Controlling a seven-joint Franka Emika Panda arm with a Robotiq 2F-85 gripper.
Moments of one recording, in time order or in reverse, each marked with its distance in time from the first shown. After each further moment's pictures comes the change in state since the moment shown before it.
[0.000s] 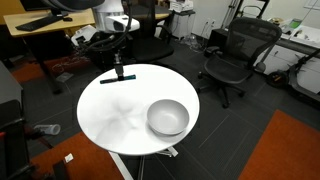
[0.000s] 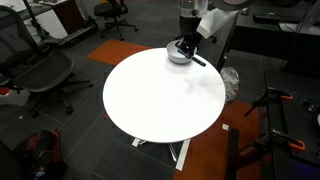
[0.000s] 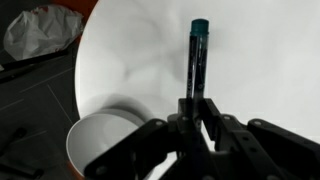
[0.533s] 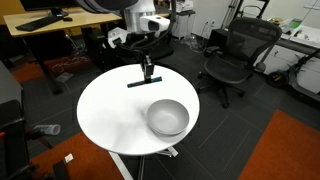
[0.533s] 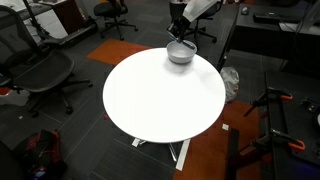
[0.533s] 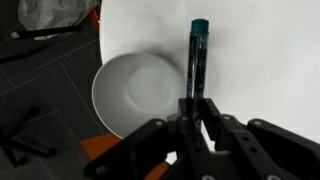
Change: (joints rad) arm -0.069 0.169 -0.052 0.260 -0.013 -0.048 -0.116
